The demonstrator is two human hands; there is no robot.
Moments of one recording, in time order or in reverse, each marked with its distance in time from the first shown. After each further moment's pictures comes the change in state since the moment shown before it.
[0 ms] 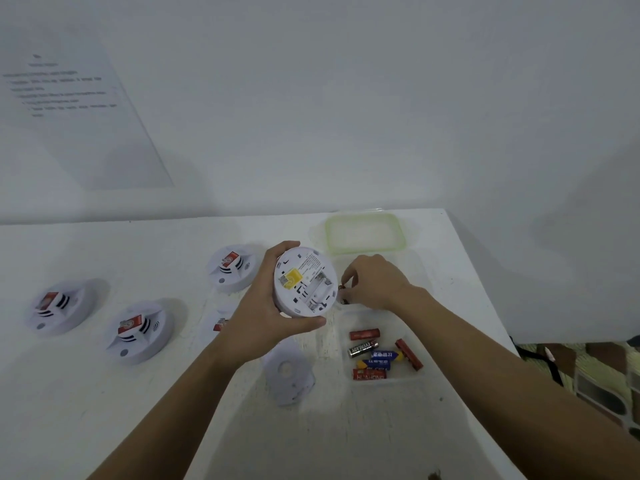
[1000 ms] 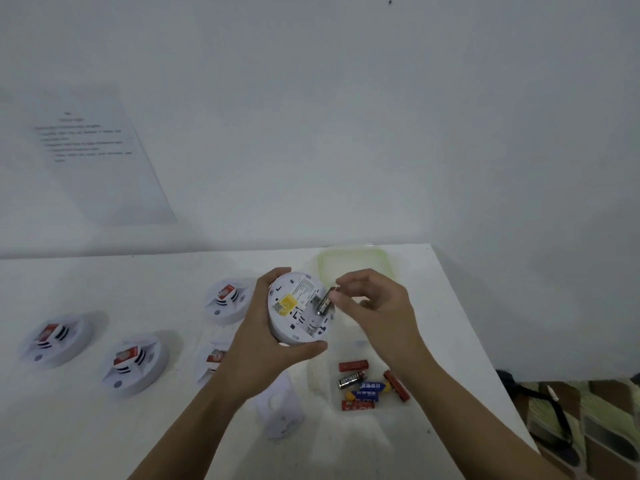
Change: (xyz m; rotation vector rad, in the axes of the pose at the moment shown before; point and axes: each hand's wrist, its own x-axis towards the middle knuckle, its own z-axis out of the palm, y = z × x) left_hand -0.011 0.033 0.013 -0.041 0.137 0.019; right_hand -0.090 -0.033 -0.028 1.049 0.451 -0.223
